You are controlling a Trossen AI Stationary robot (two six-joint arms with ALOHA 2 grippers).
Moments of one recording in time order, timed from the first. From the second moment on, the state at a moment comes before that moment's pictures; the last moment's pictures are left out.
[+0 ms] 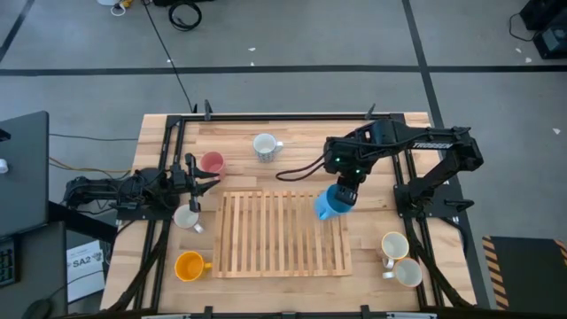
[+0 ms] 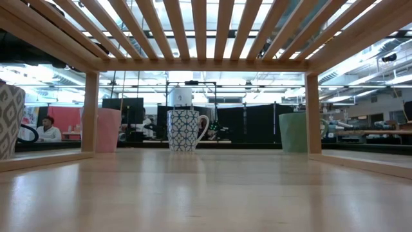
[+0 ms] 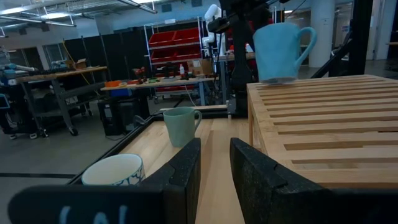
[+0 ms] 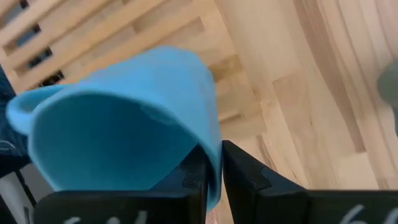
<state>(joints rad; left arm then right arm) -0.04 0.01 0.01 0.10 -0.24 0.12 0.03 1.52 1.68 -1.45 -0.20 0.48</state>
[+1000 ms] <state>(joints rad) -0.04 0.01 0.01 0.10 -0.24 0.12 0.01 1.52 1.68 -1.32 -0.18 0.48</state>
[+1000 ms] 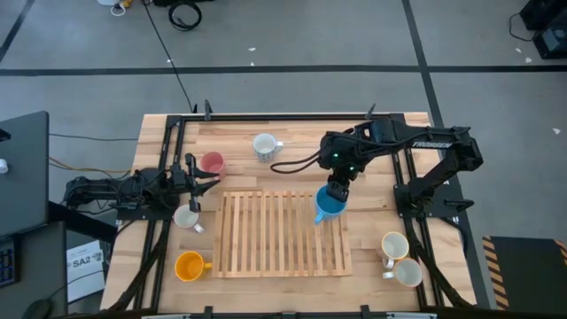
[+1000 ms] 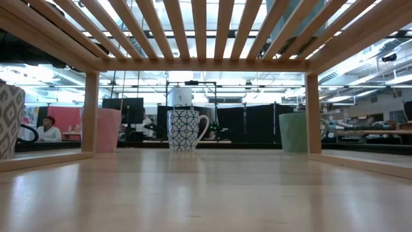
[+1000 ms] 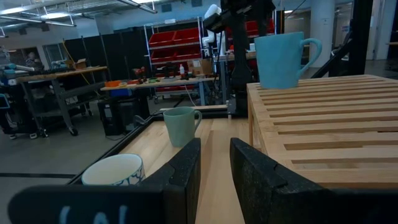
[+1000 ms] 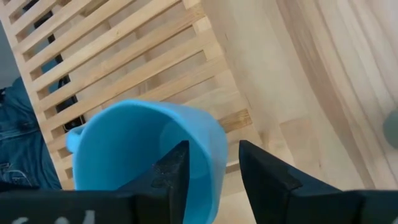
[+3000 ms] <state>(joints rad) -0.04 0.01 0.01 0.10 -0.23 0.12 -0.69 1.52 1.66 -1.41 -0.10 -0.23</state>
